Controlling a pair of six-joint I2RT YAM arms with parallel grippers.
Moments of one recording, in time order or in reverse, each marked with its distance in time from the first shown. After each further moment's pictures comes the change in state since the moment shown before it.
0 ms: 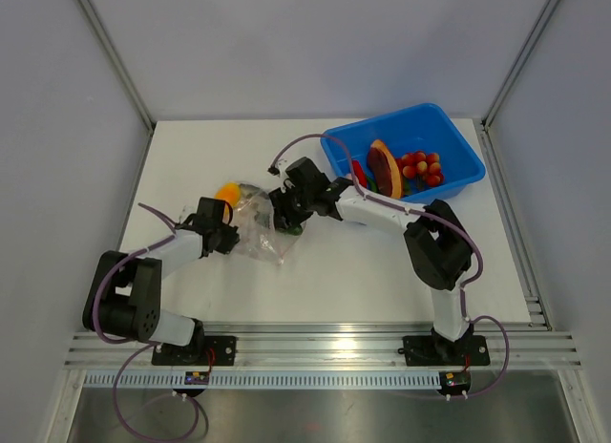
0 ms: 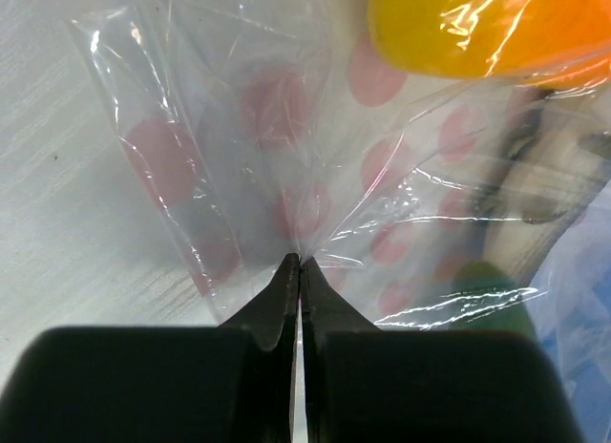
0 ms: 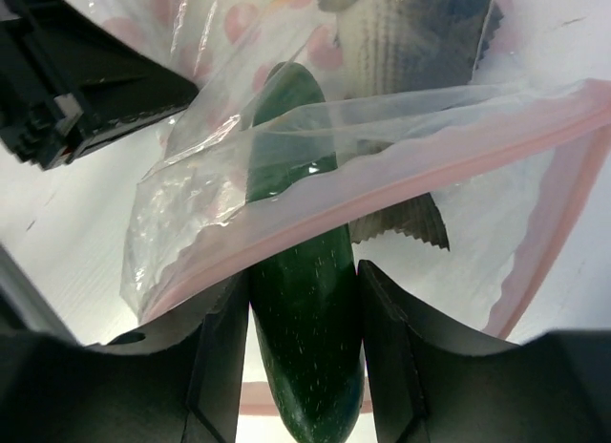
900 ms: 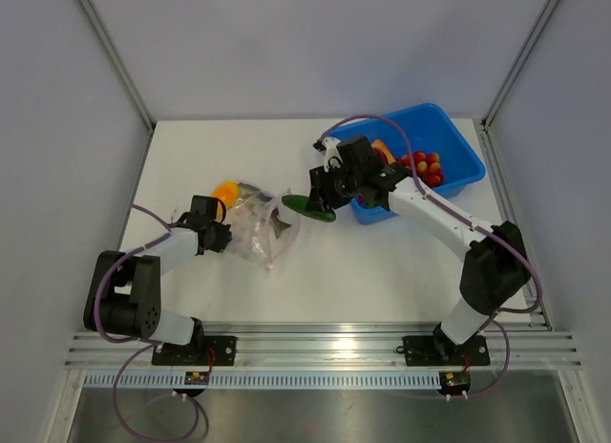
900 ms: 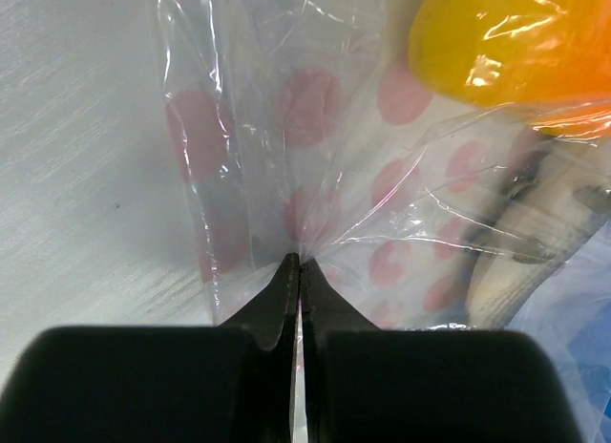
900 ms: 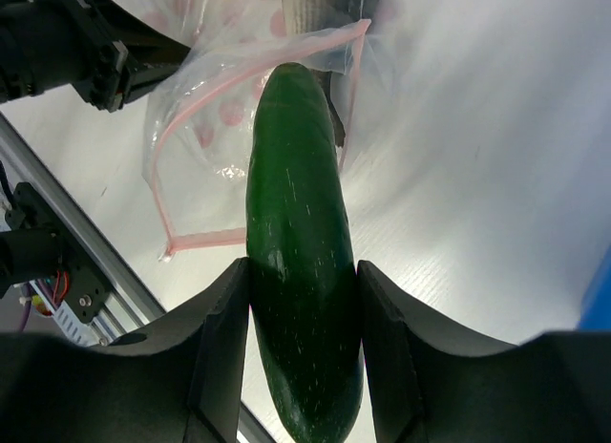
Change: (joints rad) left arm 0.063 0.013 0.018 -0.024 -0.023 0.005; right arm -0.183 -0.284 -0.109 -0.164 -0.173 0.024
